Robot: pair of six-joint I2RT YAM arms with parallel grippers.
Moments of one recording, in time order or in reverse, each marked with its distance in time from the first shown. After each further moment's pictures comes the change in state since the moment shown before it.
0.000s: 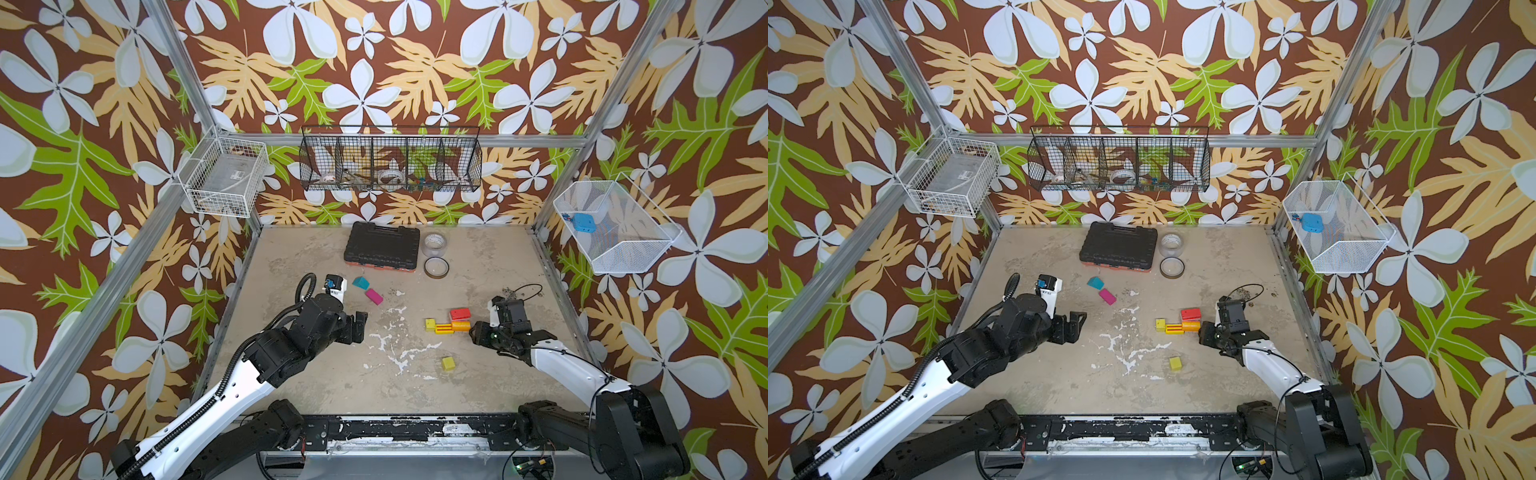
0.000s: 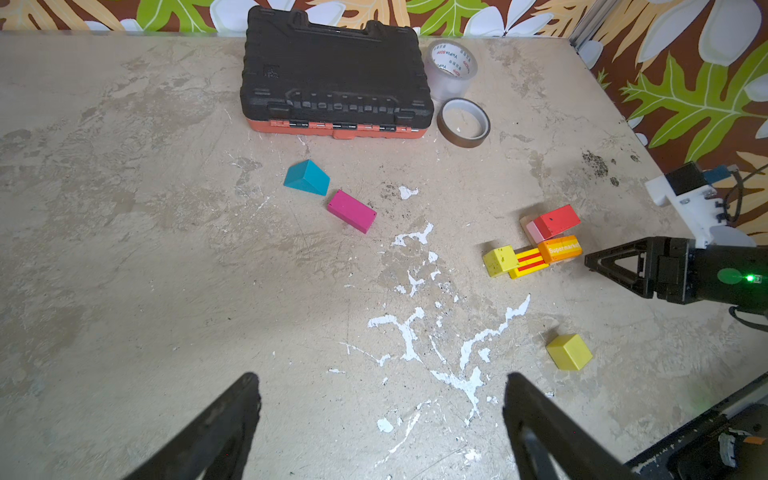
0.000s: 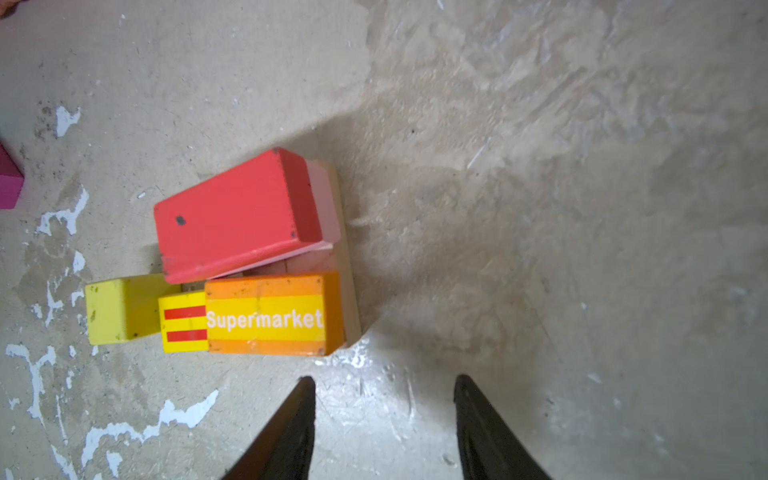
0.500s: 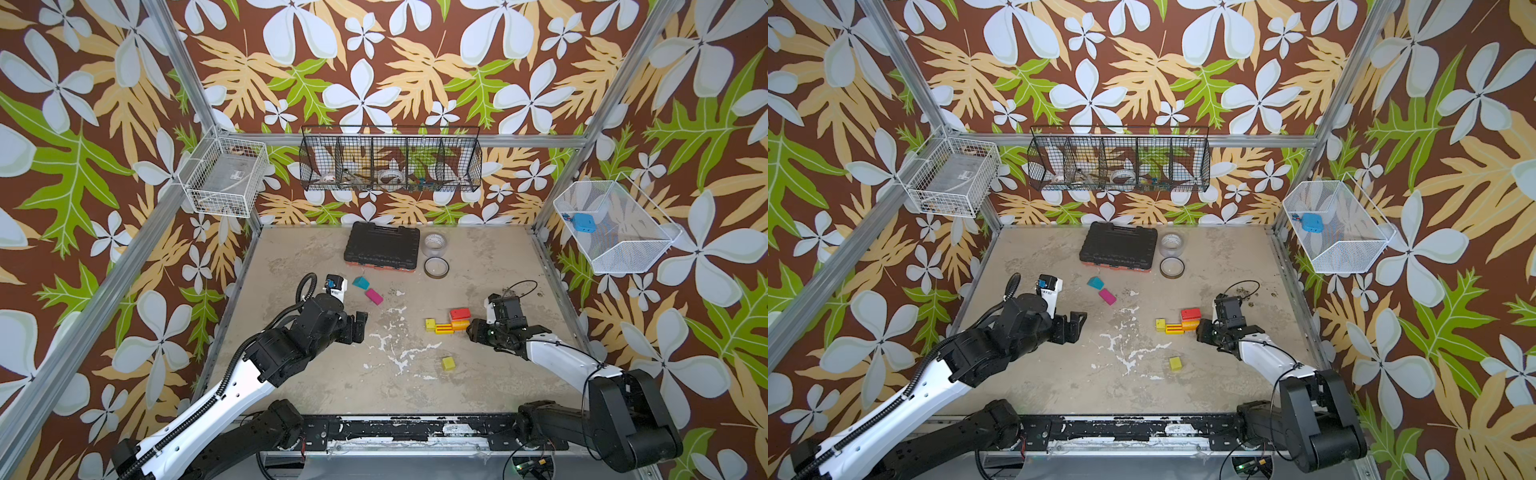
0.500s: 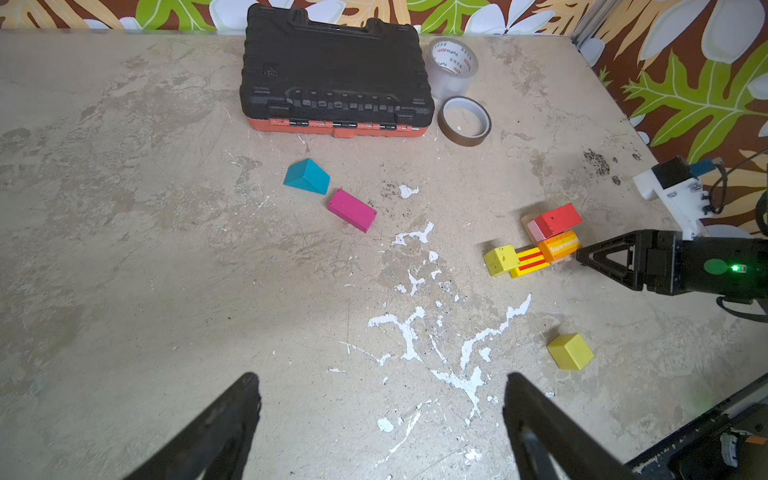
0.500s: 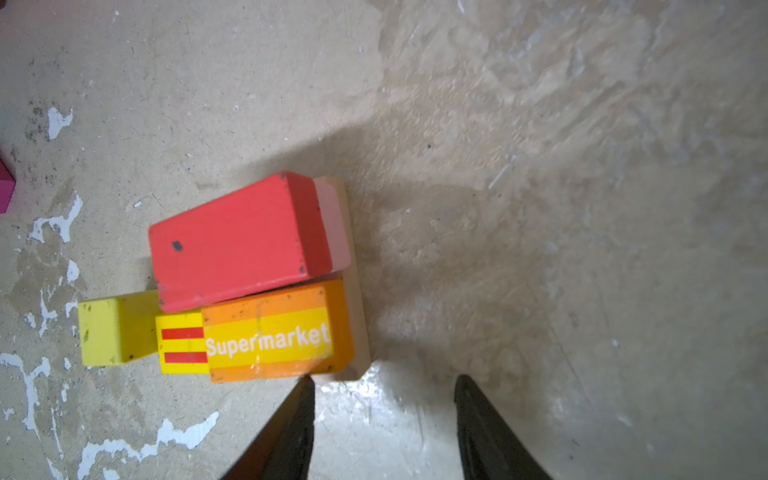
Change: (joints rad) left arm 0.000 0.004 0.000 0.000 0.000 0.000; right arm 0.010 0.076 0.034 0.032 -0.006 -0.002
